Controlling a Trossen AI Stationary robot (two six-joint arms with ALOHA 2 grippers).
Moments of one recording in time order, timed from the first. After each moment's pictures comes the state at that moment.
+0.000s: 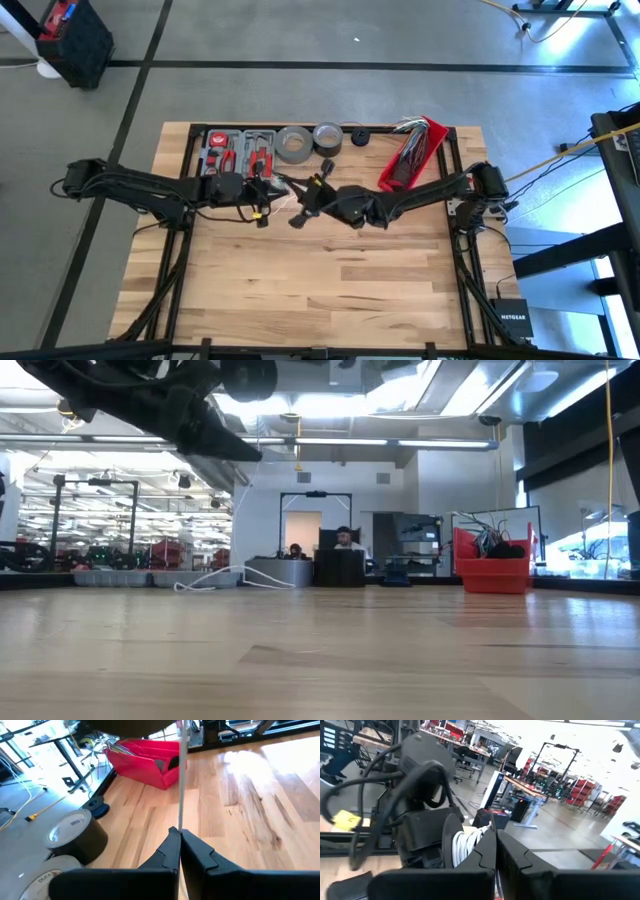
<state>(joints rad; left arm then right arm) 0.04 1.11 0.49 0.23 -0.23 0.19 0.17 1.80 1.32 0.56 0.62 -0.37</state>
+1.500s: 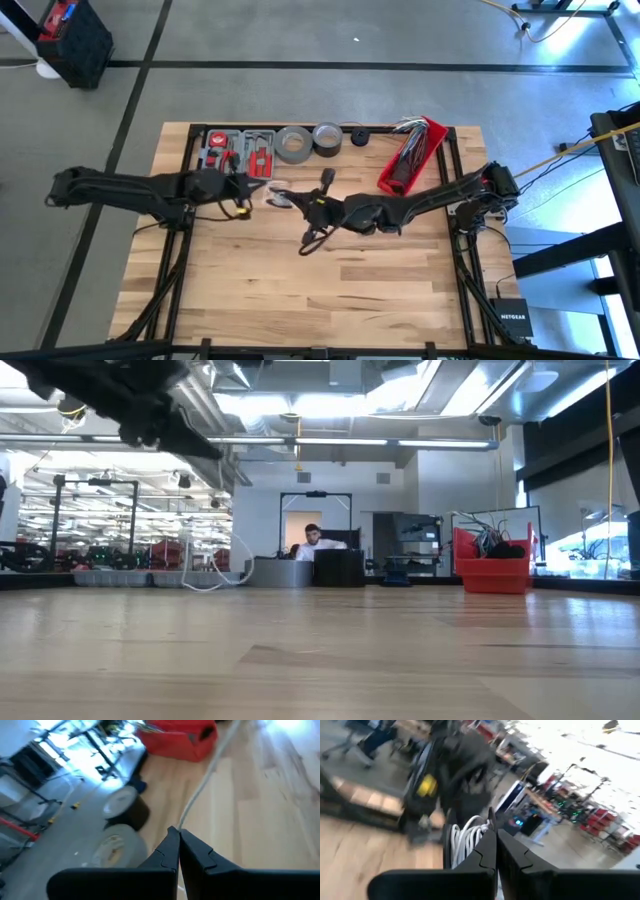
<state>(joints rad) 0.04 0.77 0.49 -0.12 -0.40 0.31 0.23 1.74 1.33 0.39 0.56 -0.52</state>
